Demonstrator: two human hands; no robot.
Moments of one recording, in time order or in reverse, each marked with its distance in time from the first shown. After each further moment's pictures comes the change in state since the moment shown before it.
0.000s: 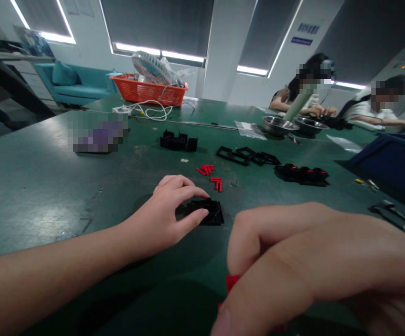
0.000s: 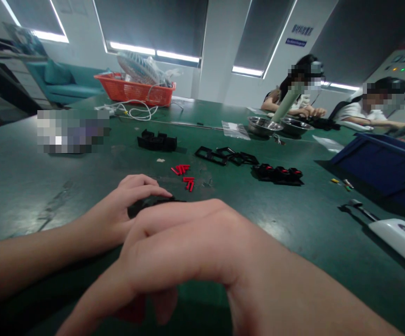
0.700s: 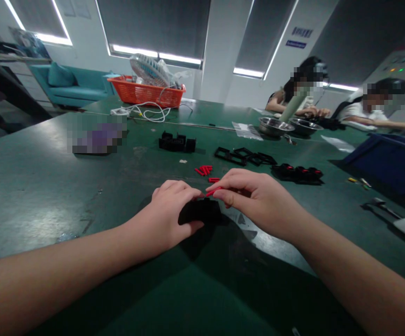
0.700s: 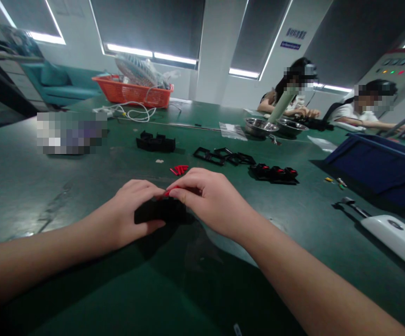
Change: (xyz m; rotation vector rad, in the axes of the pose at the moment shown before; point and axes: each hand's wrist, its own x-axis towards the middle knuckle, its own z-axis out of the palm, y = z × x) left_hand 0.001 -0.007 0.008 0.136 -0.078 -0.008; right_hand 0.023 0.094 0.013 -0.061 0.196 0.197
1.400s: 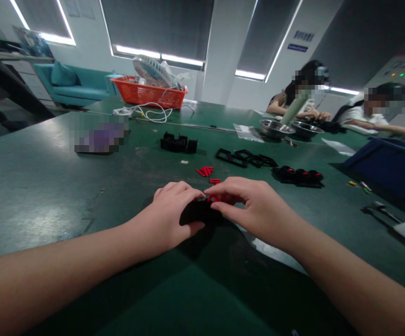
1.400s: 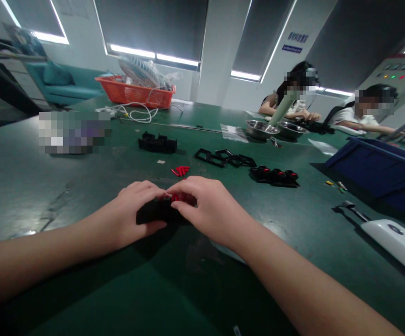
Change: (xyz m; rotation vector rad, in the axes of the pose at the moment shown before) left_hand -0.001 0.001 0.001 -0.005 -0.020 -0.020; right_hand -0.003 -0.005 0.006 -0.178 -0.069 -0.044
